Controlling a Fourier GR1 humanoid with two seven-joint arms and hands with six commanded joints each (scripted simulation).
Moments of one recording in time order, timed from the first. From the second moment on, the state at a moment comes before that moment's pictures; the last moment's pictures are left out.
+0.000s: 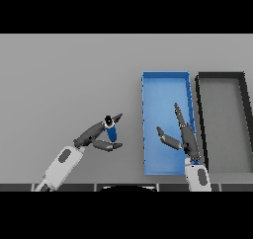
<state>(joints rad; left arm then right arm) -0.23 0.29 -0.53 -1.35 0.10 -0.25 -0.12 0.12 -0.09 0.14 -1.73 0.20 0.04 -0.03</state>
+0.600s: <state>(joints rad) -0.24 0.19 -0.54 -1.29 0.12 -0.23 -0.20 0.10 -0.09 0.12 -1.72 0.18 0.03 -0.01</state>
